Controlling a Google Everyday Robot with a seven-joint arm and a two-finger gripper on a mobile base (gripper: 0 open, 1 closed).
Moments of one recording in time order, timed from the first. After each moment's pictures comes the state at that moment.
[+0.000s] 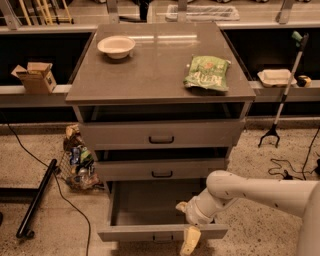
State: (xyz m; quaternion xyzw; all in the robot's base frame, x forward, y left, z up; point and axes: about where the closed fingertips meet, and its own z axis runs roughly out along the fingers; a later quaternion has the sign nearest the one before) arm 0.410 -0.072 0.419 -0.64 0.70 0.29 0.12
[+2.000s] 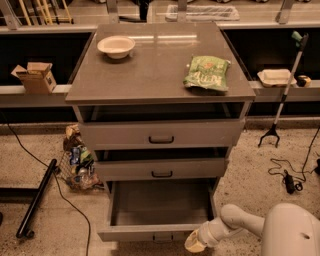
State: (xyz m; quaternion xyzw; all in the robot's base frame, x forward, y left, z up) arm 0.428 -0.132 0.171 -0.57 0.72 0.35 0.17
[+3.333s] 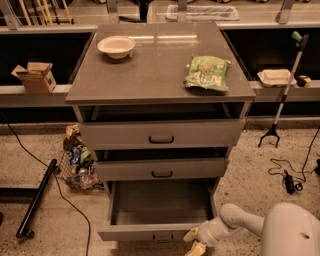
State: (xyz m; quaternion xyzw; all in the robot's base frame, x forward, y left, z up) arm 0.433 -0.133 0.170 -0.57 0.72 0.35 0.17
